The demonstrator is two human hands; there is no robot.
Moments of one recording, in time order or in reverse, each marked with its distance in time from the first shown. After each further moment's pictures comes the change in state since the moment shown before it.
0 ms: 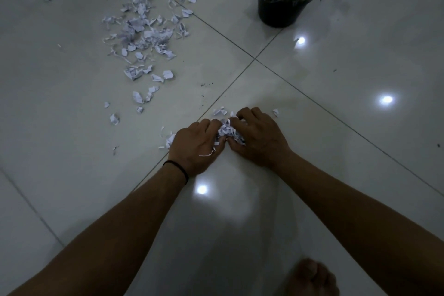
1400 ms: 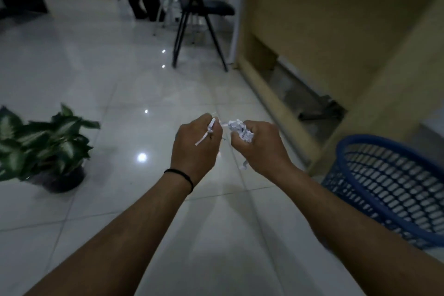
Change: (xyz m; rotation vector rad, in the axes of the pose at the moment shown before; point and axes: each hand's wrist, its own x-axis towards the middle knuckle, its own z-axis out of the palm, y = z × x) left_hand 0.083 0.405 -0.231 -0.876 0.181 0.720; right_hand -0.235 0.004 -0.414 0.001 0.755 1.052
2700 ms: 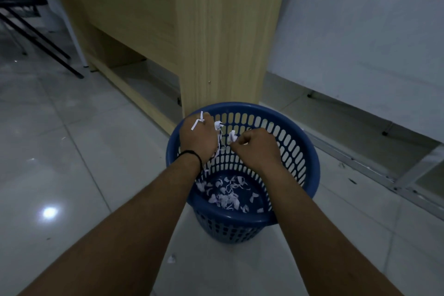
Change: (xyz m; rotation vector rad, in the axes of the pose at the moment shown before) left_hand -0.001 0.198 0.377 -0.323 -0.383 -0.218; right_hand -0.111 0.282 -0.219 -0.229 0.282 0.779
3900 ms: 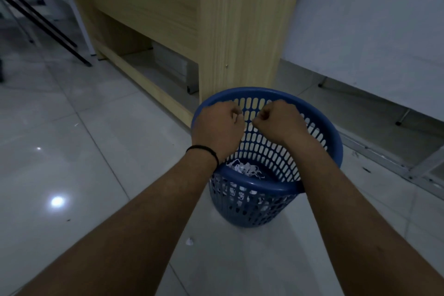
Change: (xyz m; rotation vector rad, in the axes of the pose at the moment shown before) left_hand -0.029 -0.002 -0.037 0.305 -0.157 0.324; right_hand 0.009 -0.021 -0.013 -0.249 -0.033 -0.042
